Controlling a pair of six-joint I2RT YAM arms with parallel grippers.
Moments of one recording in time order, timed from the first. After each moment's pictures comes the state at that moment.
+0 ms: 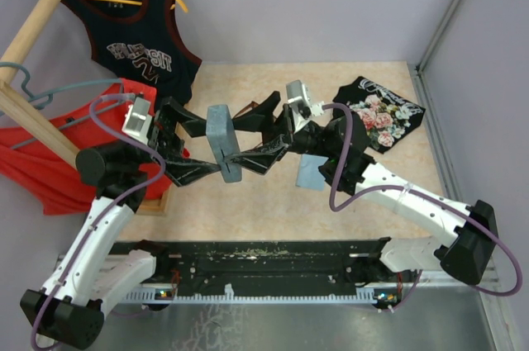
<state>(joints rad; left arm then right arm) -0.30 0.86 0.84 0.82 1.11 -0.84 0.91 1.22 1.08 0.72 -0.68 0.38</state>
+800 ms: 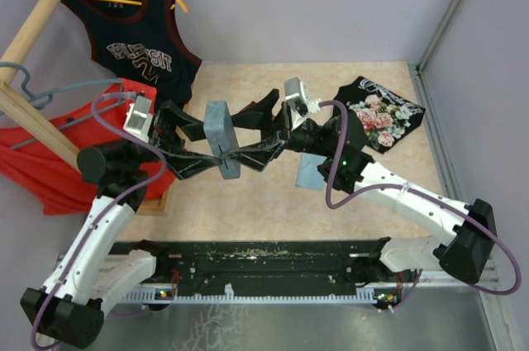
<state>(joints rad) -0.30 0.86 0.84 0.81 1.10 -0.84 0.91 1.23 1.10 0.69 -0.64 0.36</state>
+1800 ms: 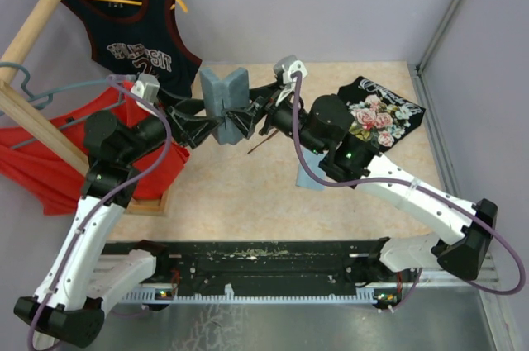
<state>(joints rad) -0.30 0.86 1.03 0.07 0.68 -0.37 0.93 1.25 1.27 0.18 -0.06 0.17</state>
